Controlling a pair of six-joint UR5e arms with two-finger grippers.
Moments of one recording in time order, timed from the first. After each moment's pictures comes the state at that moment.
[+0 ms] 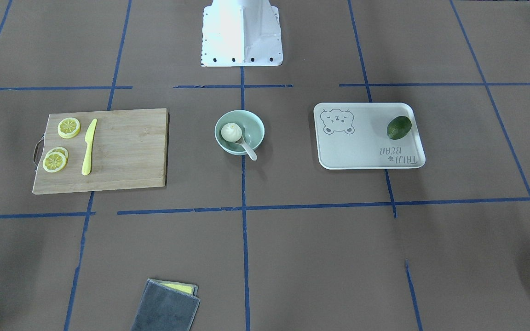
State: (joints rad) left arm -1.55 -1.58 -1.57 -1.61 -2.33 0.13; right arm 1.44 -1.48 1.71 -1.63 2.34 0.00
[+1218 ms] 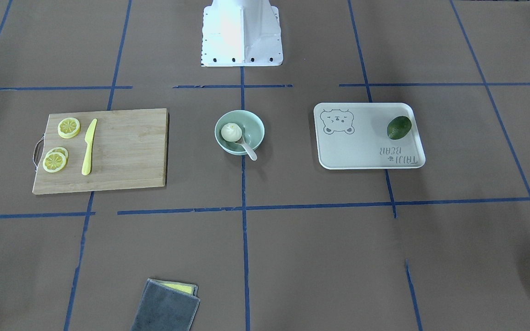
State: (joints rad) left arm -1.55 -1.54 -1.60 -1.61 -2.33 0.13; right arm 1.59 -1.55 1.52 -1.52 2.38 -0.07
